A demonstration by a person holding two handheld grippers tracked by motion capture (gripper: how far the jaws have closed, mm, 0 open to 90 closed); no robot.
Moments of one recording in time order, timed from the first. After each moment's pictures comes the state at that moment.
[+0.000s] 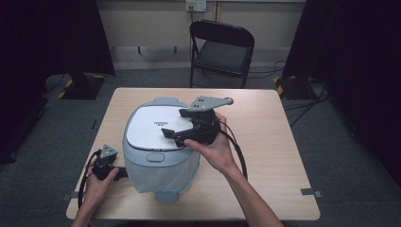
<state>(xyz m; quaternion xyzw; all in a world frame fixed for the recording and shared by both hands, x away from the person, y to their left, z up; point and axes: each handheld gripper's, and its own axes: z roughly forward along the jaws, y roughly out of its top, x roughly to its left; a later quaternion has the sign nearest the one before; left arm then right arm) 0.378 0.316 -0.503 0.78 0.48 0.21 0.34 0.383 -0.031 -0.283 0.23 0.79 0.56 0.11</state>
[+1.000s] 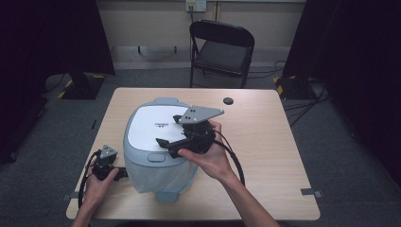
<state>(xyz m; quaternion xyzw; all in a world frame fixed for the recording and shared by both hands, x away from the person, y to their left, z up) 0.378 0.316 -0.503 0.78 0.48 0.21 0.34 0.362 -0.020 -0.286 0.19 0.80 0.55 0.14</state>
